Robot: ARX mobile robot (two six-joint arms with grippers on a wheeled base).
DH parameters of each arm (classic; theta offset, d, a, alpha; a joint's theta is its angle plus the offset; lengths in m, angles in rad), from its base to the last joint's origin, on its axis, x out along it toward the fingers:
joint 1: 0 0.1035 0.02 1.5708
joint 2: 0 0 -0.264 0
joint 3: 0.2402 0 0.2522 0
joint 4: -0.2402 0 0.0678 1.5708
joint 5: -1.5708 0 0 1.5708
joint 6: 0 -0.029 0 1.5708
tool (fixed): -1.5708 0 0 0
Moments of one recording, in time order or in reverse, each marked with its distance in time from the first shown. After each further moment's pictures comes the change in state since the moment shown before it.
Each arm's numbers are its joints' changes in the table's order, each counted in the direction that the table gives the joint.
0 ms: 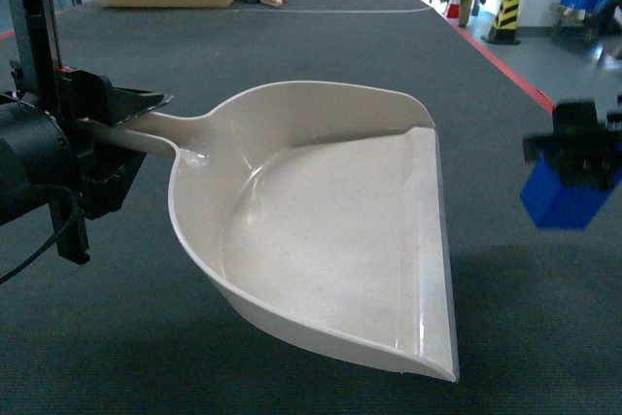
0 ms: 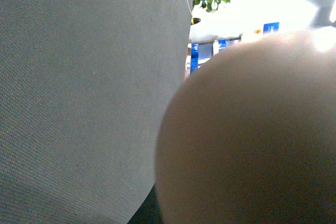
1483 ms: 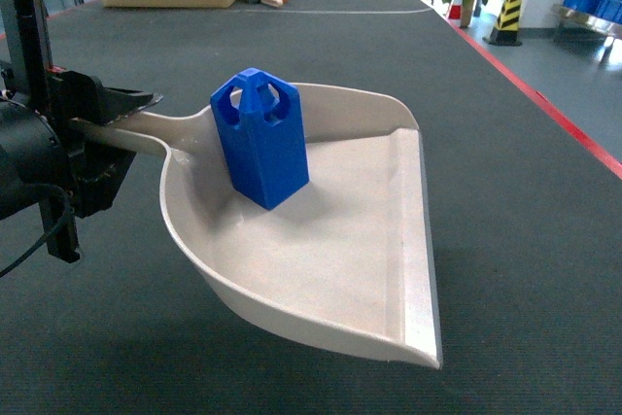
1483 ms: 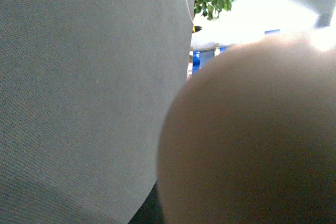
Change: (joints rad) left arm 0.010 0.000 -0.001 -0.001 -0.010 -0.012; right arm -0.154 0.632 -0.687 0.756 0.014 0.220
